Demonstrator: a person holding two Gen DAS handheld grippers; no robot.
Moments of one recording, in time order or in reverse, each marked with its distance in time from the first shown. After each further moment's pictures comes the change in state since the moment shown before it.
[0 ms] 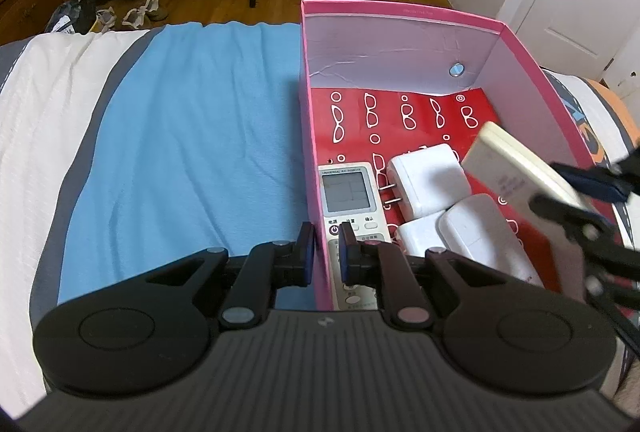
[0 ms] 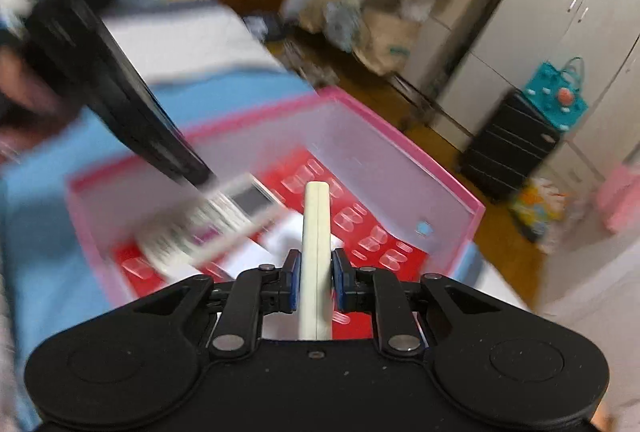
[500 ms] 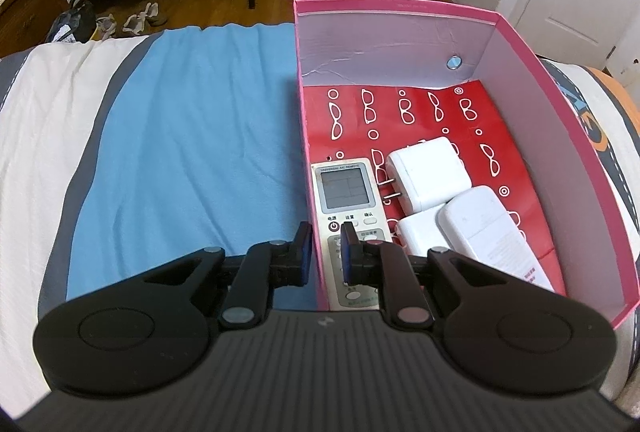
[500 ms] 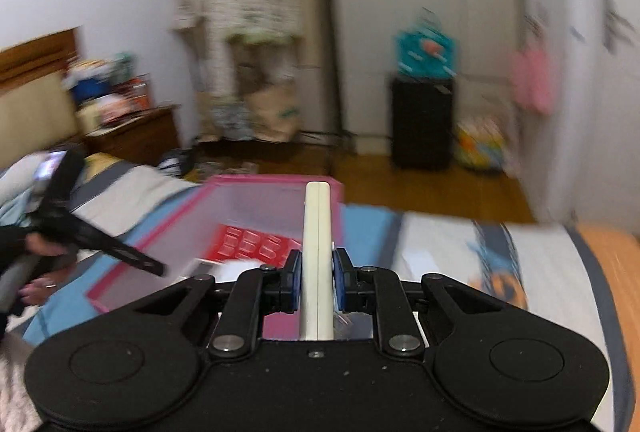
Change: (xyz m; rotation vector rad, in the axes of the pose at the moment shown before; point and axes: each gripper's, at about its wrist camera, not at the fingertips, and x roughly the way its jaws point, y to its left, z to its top) left arm -0.002 -0.006 0.000 0.036 0.006 0.026; right arm -0.107 -0.071 -0.098 0.508 -0.346 0.036
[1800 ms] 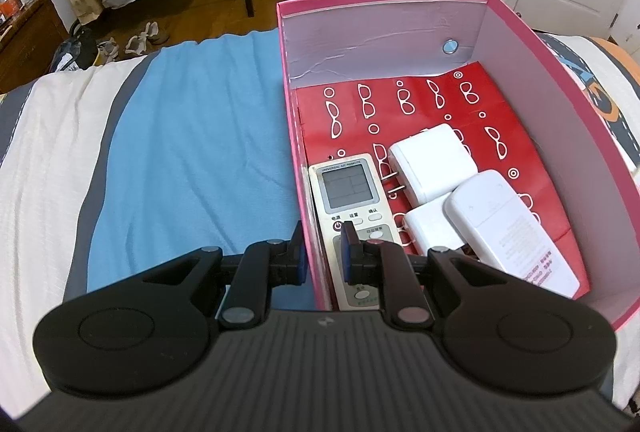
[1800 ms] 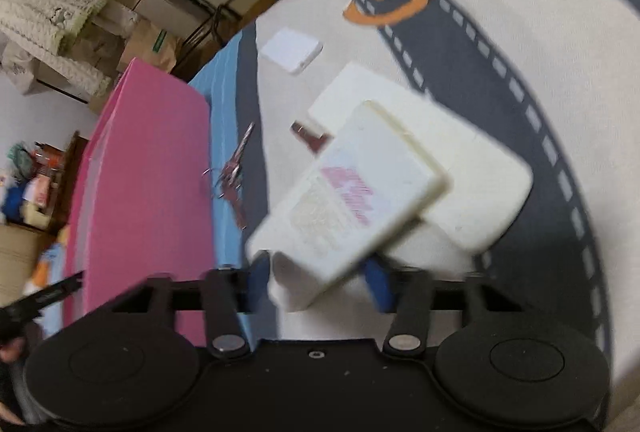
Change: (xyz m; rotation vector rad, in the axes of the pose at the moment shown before) left arm 0.001 -0.017 0.000 0.097 0.002 0.061; right arm 0.055 -0.115 -0.136 0.858 0.389 -0.050
